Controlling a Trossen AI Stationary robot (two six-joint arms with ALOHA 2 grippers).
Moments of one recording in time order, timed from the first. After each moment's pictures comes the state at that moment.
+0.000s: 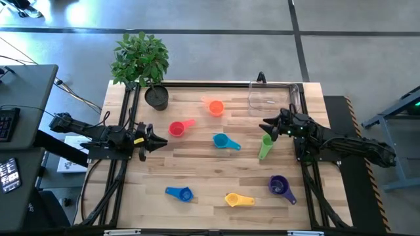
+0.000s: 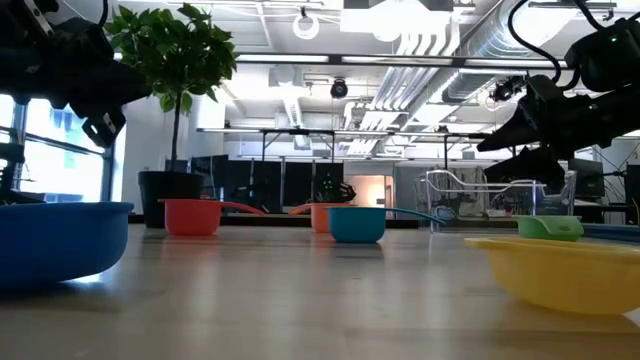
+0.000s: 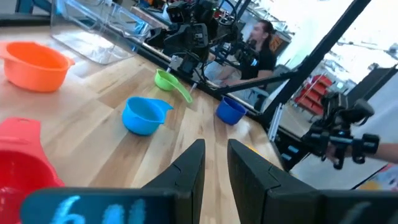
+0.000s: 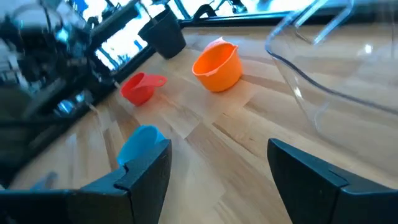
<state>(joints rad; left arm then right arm) -0.28 0.13 0.01 0.05 -0.28 -0.55 -0.38 0.31 0.01 0.01 0.01 0.60</state>
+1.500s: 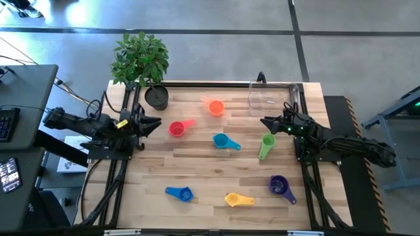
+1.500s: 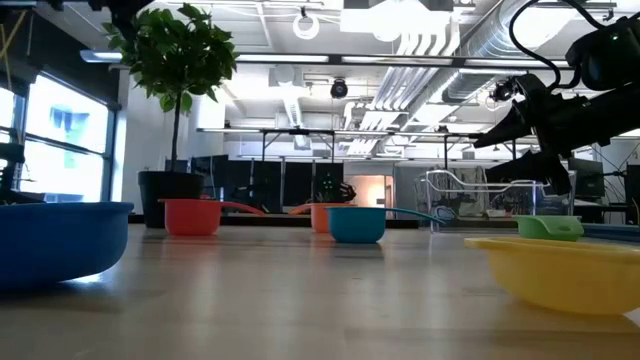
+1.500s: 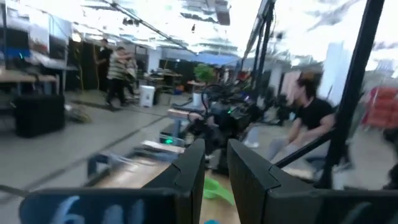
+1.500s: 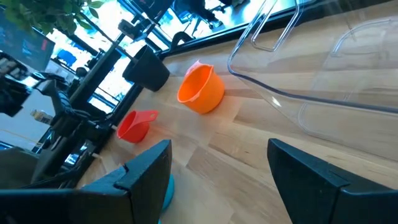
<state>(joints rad) -0.28 0.38 0.36 0.23 -0.48 0.00 -0.38 0.31 0.01 0.03 0.11 0.81</state>
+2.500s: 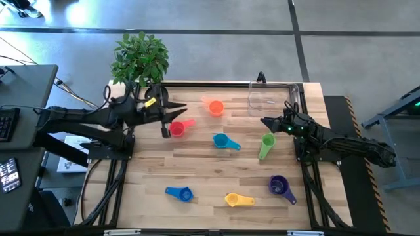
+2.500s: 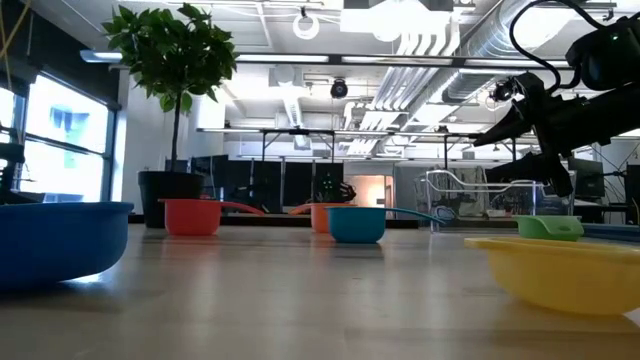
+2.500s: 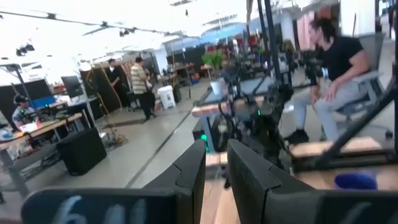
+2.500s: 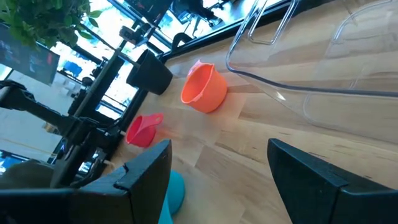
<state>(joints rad) 0.01 0.91 0.78 0.27 -0.21 0.27 -0.38 0.31 0.01 0.03 0.10 0.90</state>
